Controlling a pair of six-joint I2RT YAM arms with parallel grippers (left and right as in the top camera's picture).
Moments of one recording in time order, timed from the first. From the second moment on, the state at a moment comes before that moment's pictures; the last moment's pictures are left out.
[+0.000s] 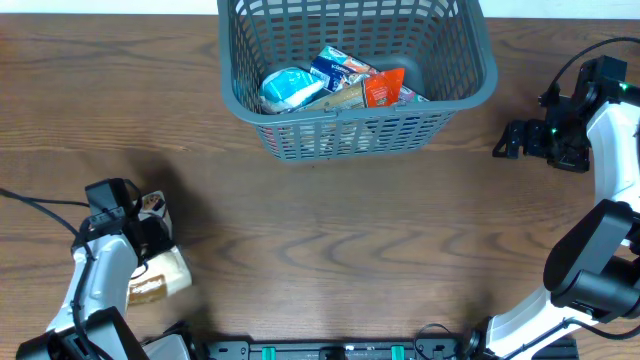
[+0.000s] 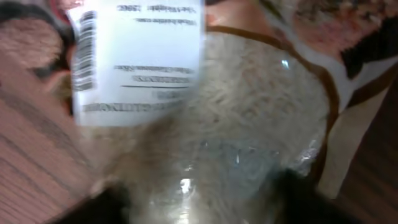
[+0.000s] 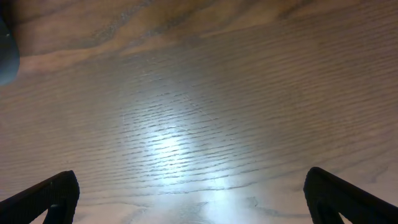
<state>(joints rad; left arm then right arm) 0.37 1.36 0.56 -0.51 -0.13 -0.14 -0.35 1.87 1.56 -1.14 -0.08 -0.12</state>
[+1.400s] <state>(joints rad) 0.22 1.10 1.16 -0.70 0.27 -0.04 -0.35 1.87 1.56 -1.14 -0.08 -0.12</state>
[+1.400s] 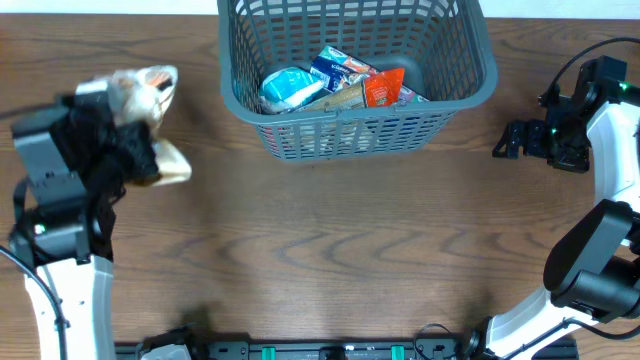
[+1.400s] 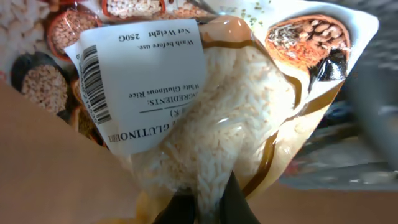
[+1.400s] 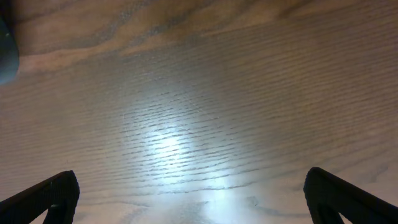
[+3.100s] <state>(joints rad) -0.39 1.93 1.95 -0.73 0.11 0.69 -0.35 1.87 1.56 -1.15 -0.08 -0.12</state>
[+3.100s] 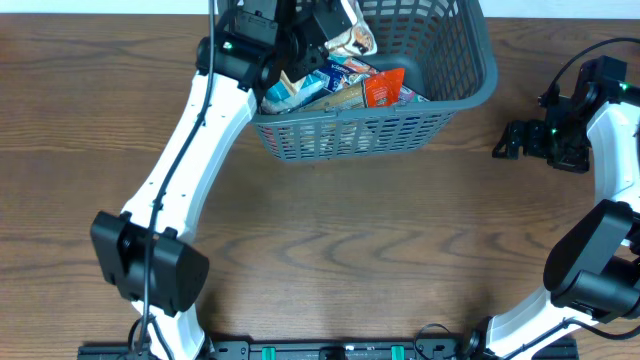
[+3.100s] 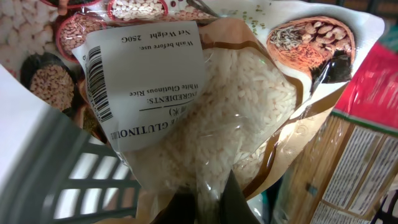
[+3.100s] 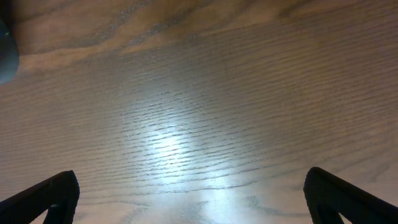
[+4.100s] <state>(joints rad) -0.39 1.96 1.98 -0.81 0.05 0.68 -0.35 1.87 1.56 -1.14 -0.08 -0.12</state>
